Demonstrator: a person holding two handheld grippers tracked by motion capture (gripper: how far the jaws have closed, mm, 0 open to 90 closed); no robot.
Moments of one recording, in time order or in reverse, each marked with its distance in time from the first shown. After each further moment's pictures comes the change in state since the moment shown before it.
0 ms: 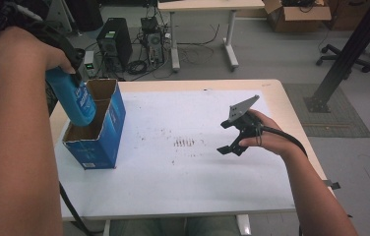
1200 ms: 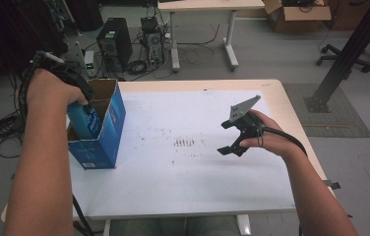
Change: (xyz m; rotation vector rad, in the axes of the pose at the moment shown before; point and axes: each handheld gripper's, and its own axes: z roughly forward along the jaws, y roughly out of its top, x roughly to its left) left arm 0.004 0.012 0.101 0.058 0.004 0.018; right arm 0.004 0.001 -0.003 -0.010 0.002 0.001
